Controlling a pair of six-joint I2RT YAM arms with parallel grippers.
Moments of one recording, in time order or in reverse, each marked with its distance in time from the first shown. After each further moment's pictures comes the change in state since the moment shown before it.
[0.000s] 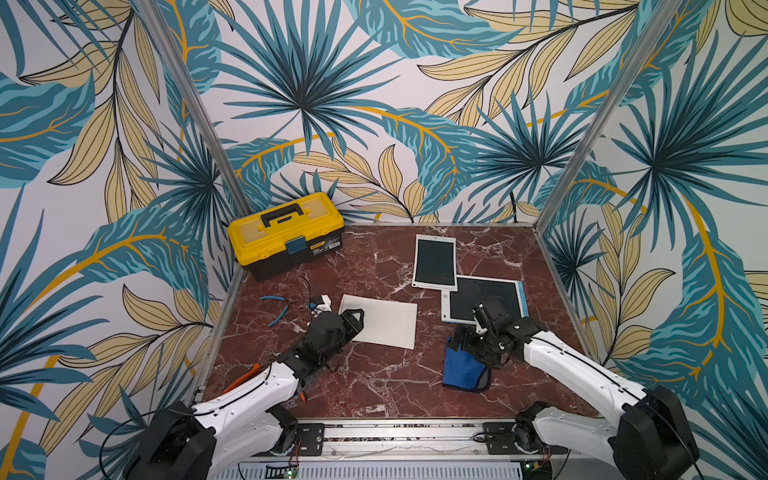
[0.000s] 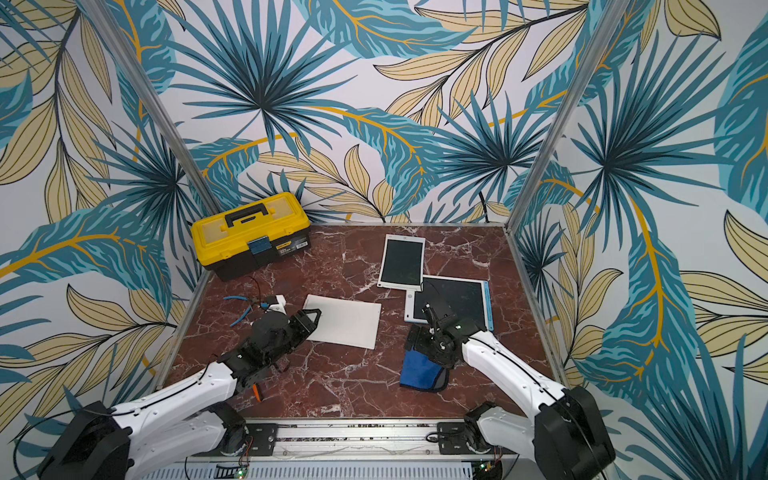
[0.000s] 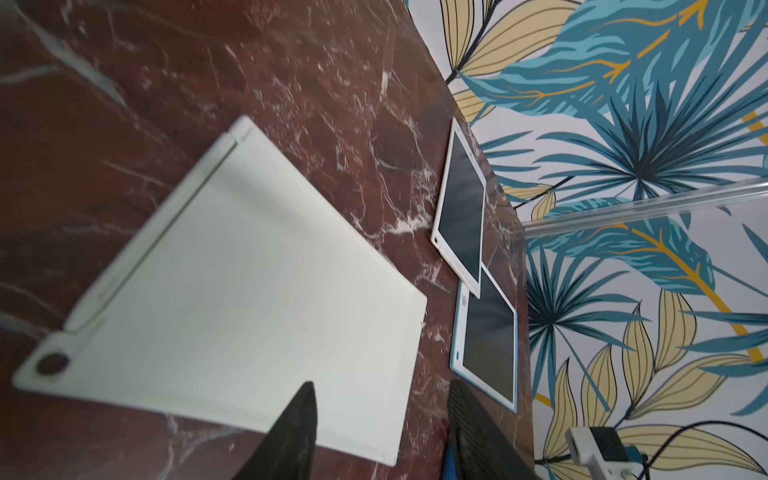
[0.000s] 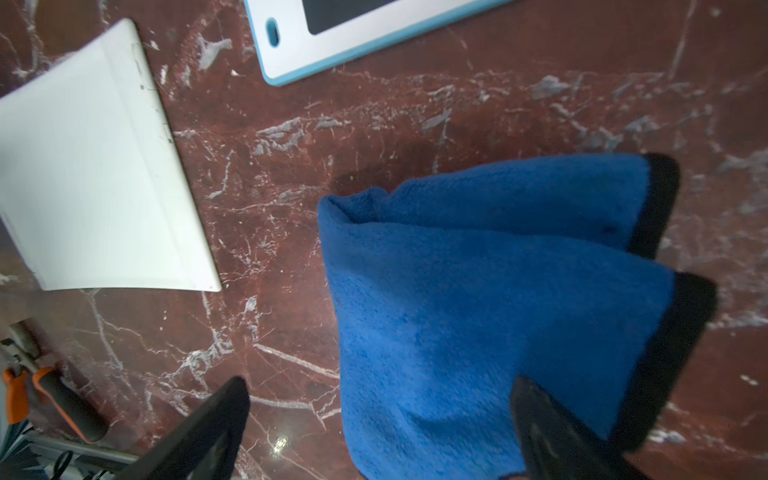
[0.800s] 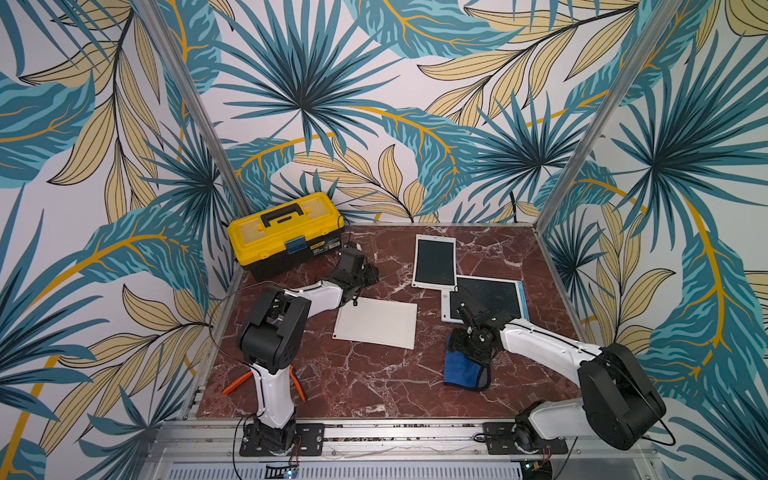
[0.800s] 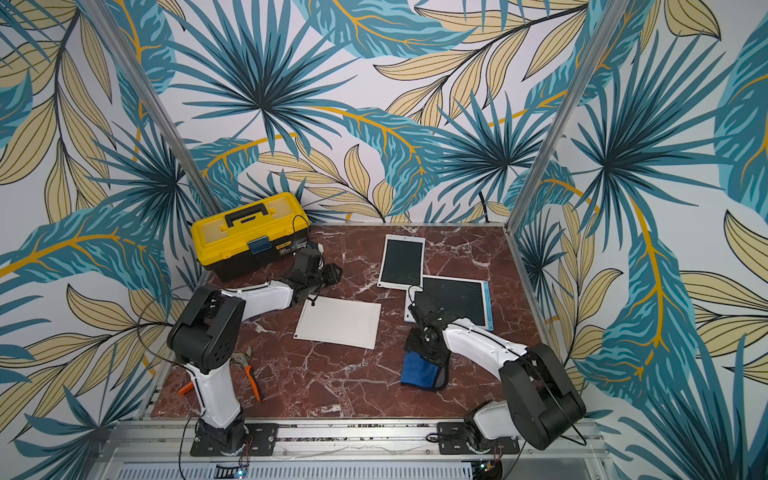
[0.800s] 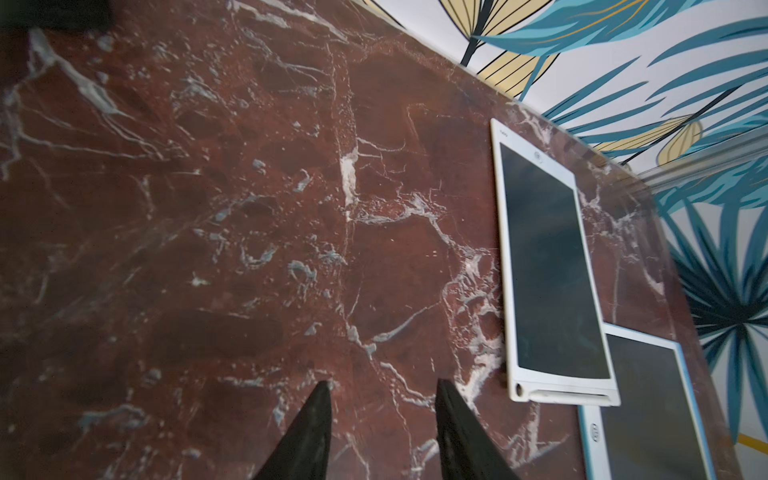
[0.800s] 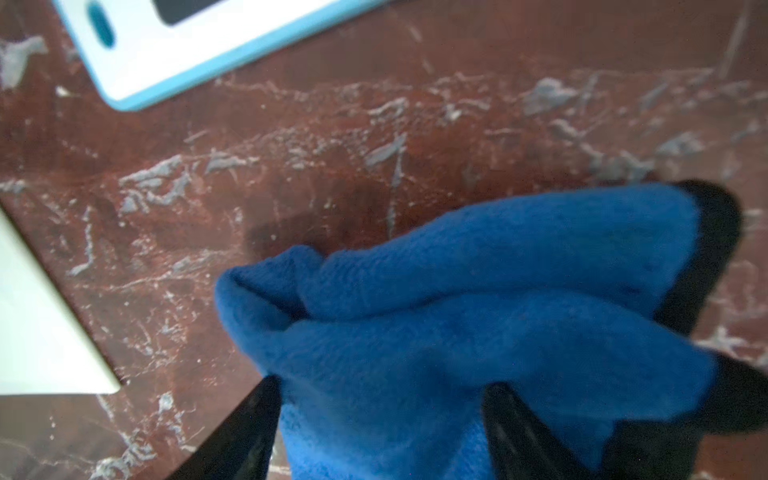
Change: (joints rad) left arm 0.166 0.862 0.718 -0.008 0.154 0.505; right arm 0.019 0.222 -0.002 0.085 0.080 0.074
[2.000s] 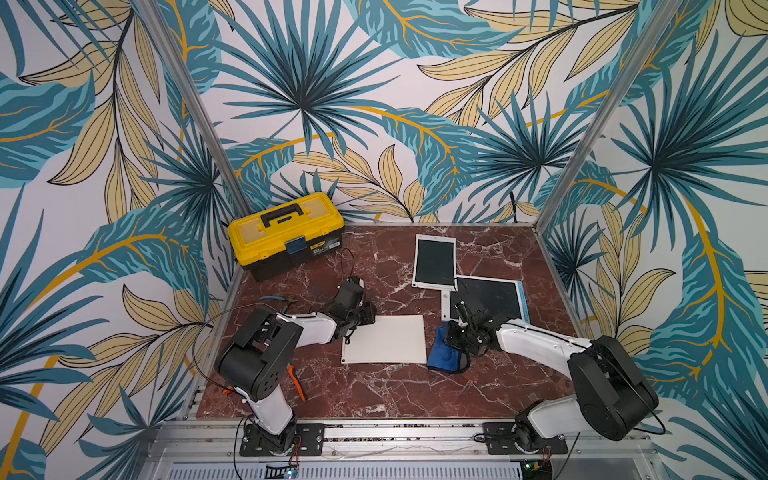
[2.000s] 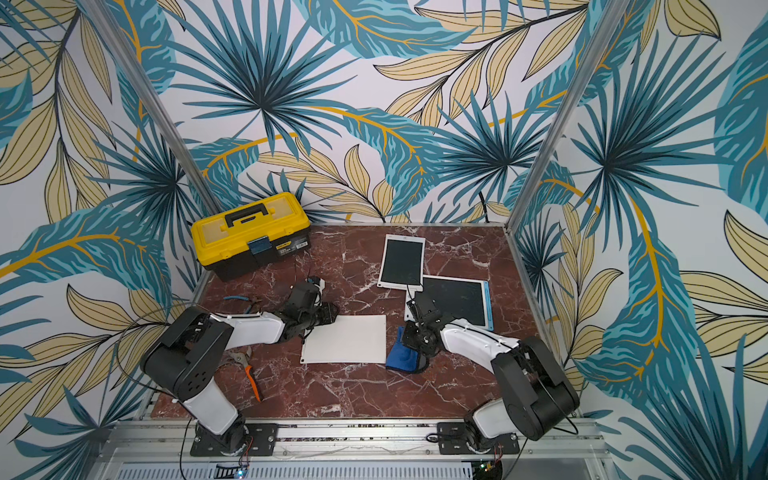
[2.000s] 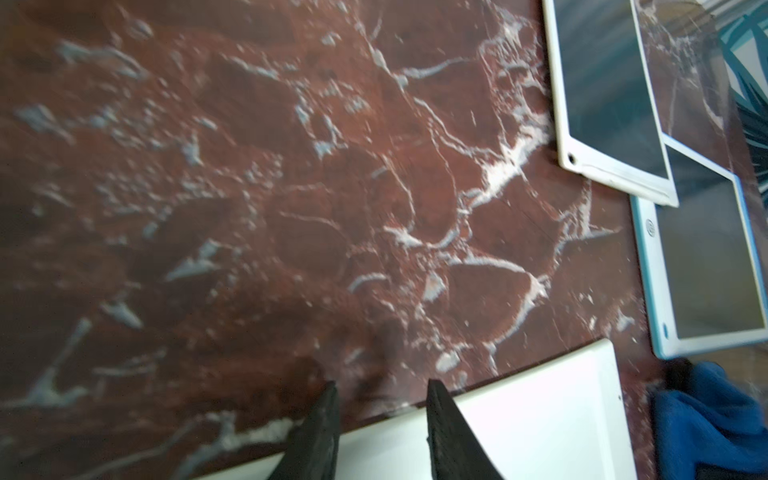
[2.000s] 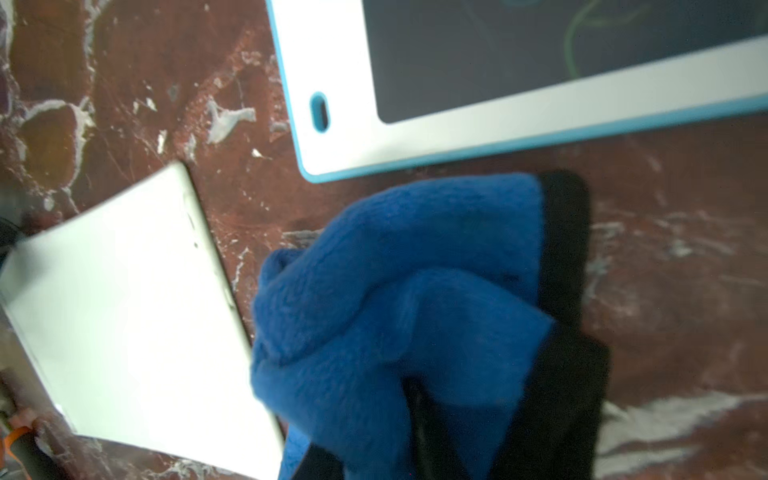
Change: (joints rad) left arm -0.114 -0.237 -0.415 0.038 0.053 0.021; right arm -0.004 0.045 -0.029 0.275 -0.090 -0.080
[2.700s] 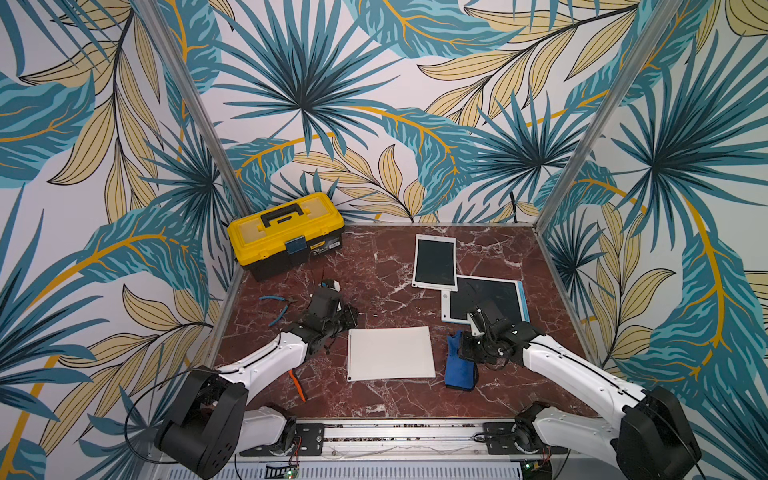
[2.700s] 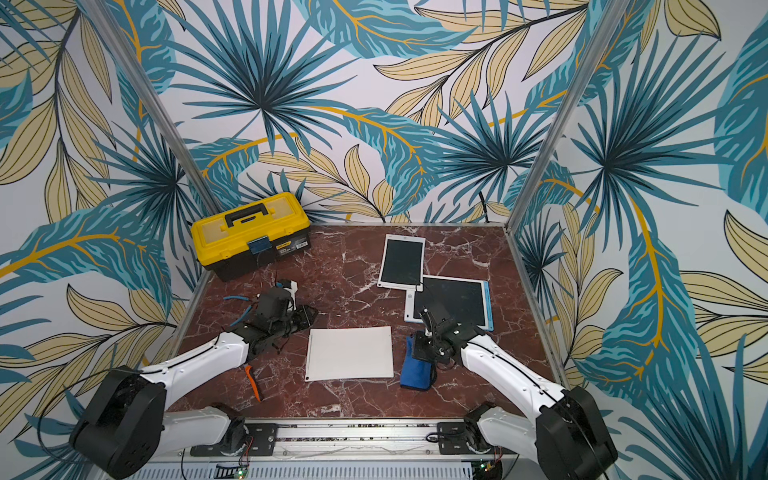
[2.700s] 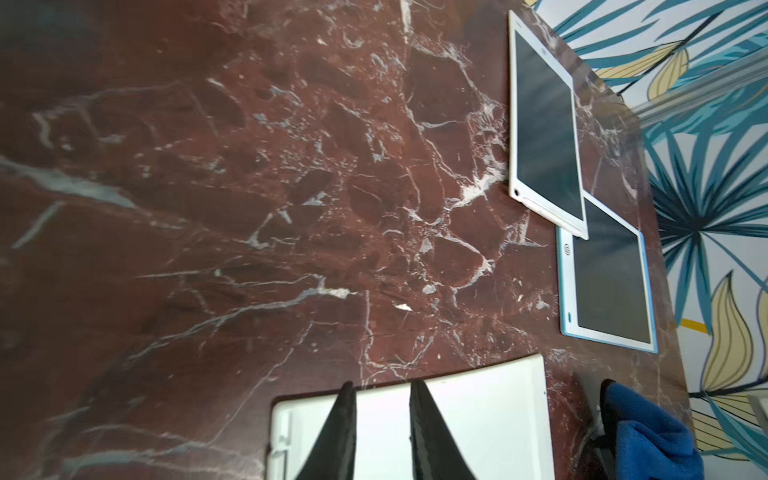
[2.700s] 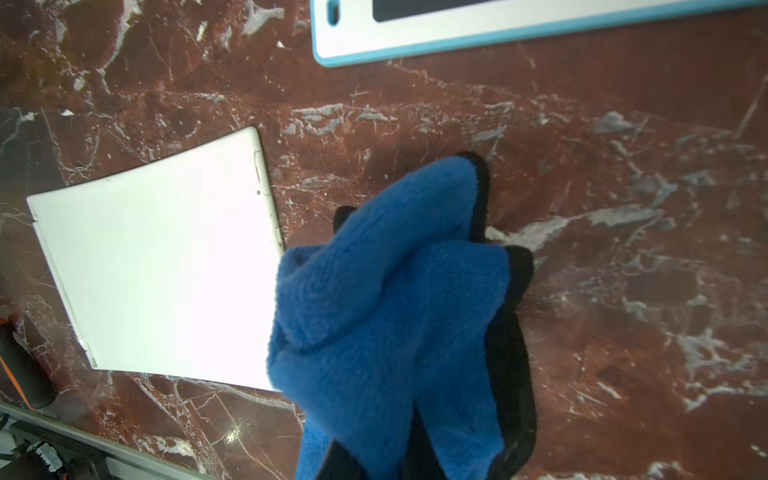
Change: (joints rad) left arm 0.079 -0.438 -0.132 -0.246 -0.026 -0.109; right arm 0.013 -0.314 -0.018 -0.302 0.000 -0.126
